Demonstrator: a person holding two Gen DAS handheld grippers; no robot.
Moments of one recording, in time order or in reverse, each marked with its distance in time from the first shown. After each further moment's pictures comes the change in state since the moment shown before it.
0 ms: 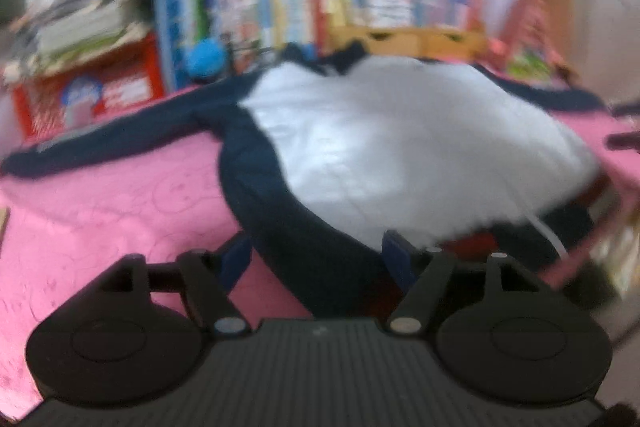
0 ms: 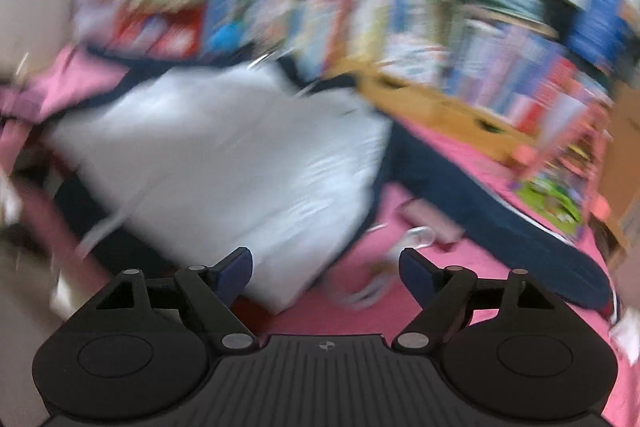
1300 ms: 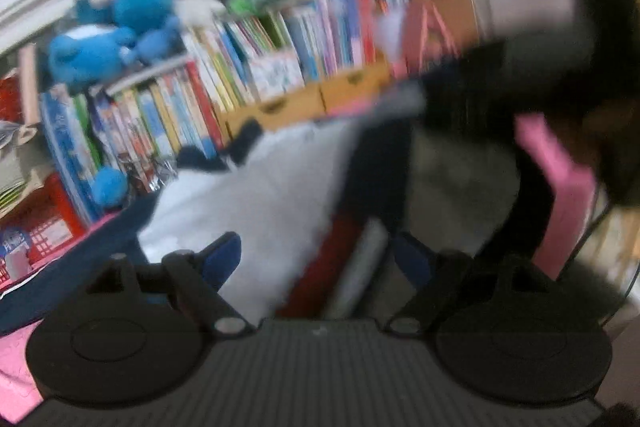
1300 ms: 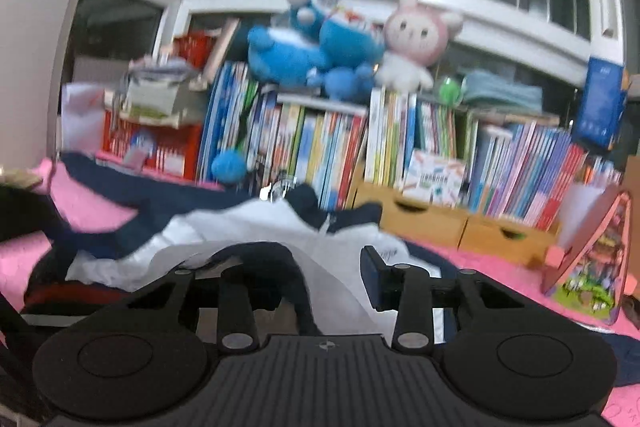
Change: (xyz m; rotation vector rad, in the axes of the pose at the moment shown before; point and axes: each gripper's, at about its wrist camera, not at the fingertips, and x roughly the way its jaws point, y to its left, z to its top) left arm 0.060 -0.083 0.044 0.269 -0.121 -0.063; right arm 0.031 0.038 0.094 0.173 -0.352 -0.061
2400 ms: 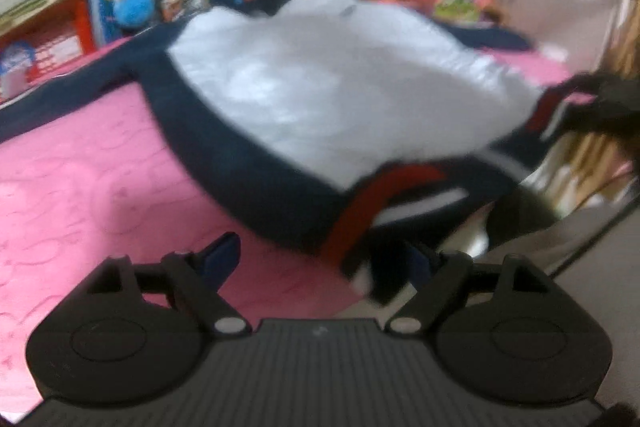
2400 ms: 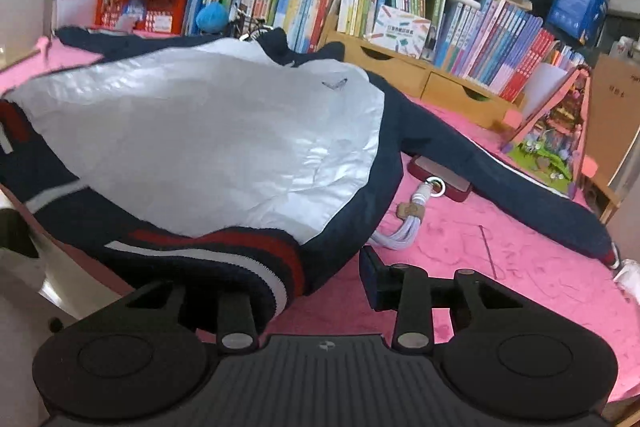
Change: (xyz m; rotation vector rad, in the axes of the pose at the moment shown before) left arm -0.088 0.077 -0.068 -0.304 0.199 -0.215; right arm -0.067 -0.036 -0.092 -0.047 0.371 -0.038
